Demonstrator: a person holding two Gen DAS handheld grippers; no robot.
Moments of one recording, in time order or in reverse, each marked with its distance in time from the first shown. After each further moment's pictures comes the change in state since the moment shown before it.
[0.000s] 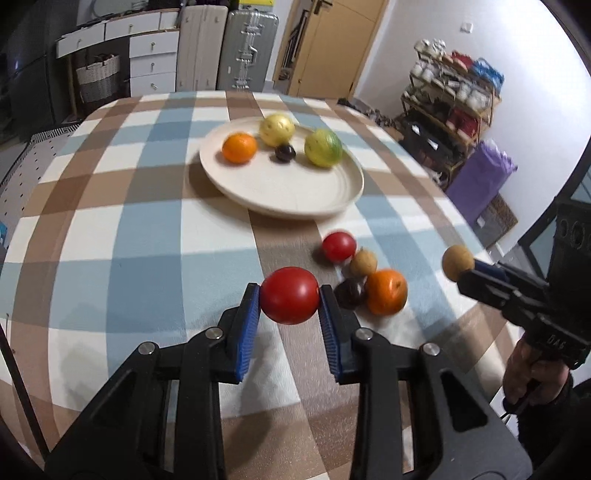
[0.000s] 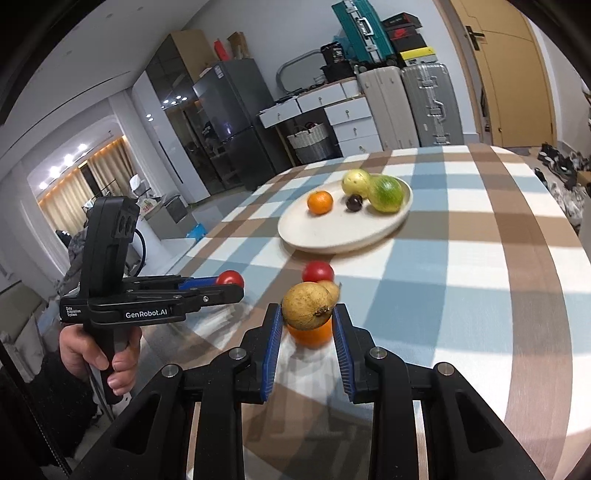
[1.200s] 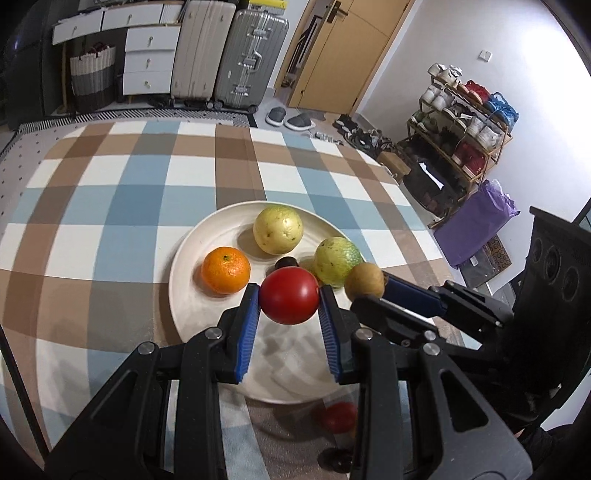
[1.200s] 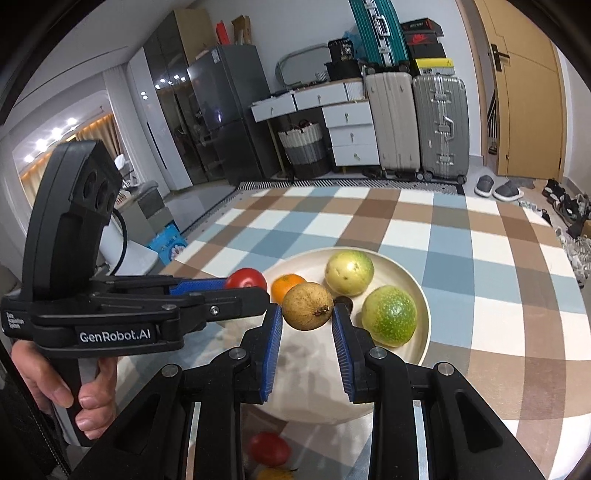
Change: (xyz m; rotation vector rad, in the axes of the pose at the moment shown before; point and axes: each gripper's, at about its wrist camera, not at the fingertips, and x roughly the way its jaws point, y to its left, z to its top) left arm 0.087 0.017 0.153 -0.083 0.010 -0.053; right arm 0.123 -0.029 0.126 -0.079 0.050 -0.096
